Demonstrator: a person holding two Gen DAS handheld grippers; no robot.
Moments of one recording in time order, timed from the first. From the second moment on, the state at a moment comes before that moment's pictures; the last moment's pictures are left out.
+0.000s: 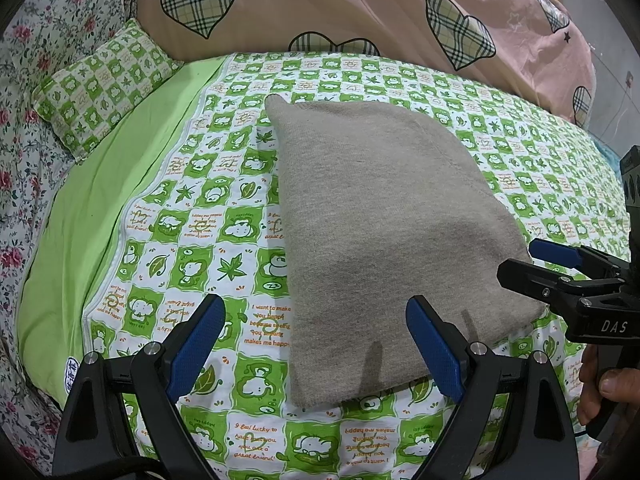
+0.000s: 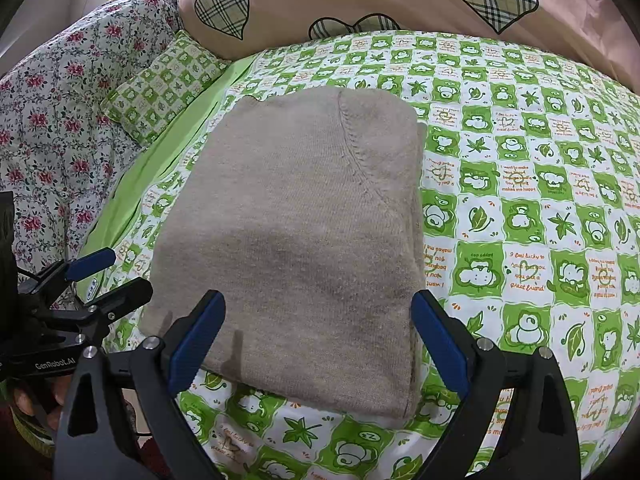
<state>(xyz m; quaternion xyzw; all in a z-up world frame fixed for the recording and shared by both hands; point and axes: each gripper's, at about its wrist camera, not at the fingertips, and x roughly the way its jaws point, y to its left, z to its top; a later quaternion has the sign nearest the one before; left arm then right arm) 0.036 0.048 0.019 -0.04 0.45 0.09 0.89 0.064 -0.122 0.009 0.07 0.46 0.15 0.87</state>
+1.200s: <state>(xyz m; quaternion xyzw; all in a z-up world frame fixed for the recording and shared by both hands) 0.039 0.046 0.020 -0.04 0.44 0.08 0.89 0.065 -0.121 0.011 0.07 0.46 0.15 0.87</state>
